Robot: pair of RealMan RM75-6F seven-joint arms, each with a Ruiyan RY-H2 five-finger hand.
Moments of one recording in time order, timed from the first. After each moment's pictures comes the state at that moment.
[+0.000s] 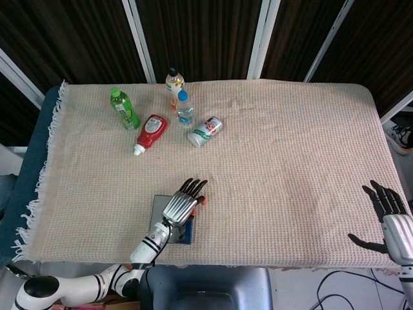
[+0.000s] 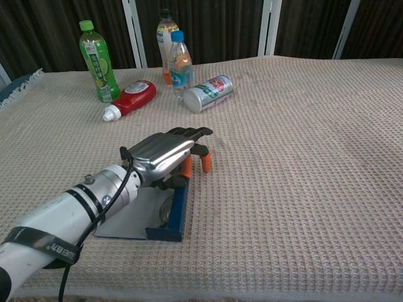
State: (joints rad) left arm -0.76 -1.96 -0.17 -1.12 1.36 0.96 0.32; right arm 0.04 -0.99 0.03 -1.66 -1.56 1.50 0.16
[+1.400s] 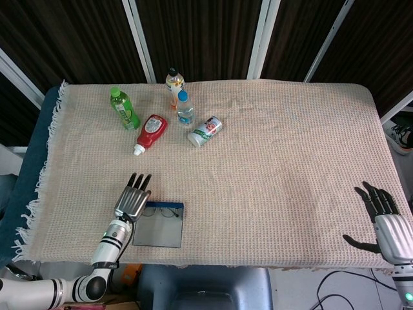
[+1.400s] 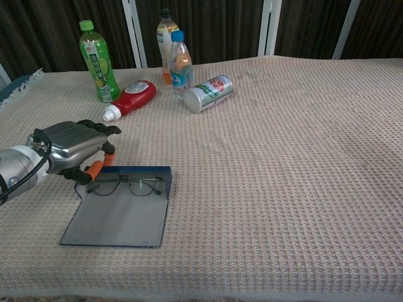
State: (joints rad) left arm -0.69 -1.60 -0.13 -1.59 0.85 1.07 1.00; right arm 0.05 -1.01 0.02 -1.67 -1.56 1.48 0.09
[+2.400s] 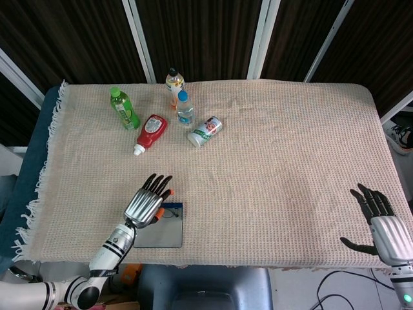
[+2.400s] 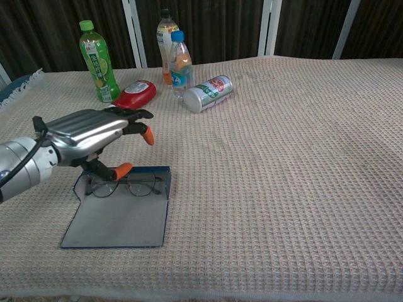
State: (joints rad) left arm -0.69 -1.57 -0.09 -1.62 1.15 1.06 0.64; right arm 0.05 -1.01 0.01 -1.67 -1.58 1.47 0.10
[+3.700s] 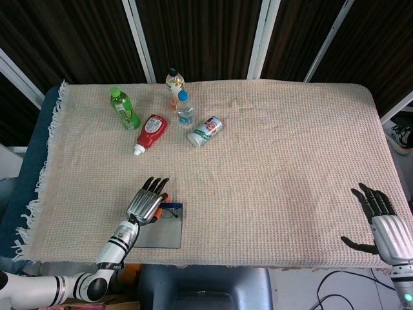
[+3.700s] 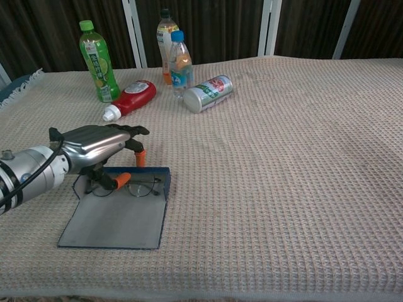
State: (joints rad) left arm -0.74 -1.61 -0.09 -1.57 0.97 1.01 0.65; right arm 0.06 -1.01 0.01 -1.67 -1.57 1.47 0.10
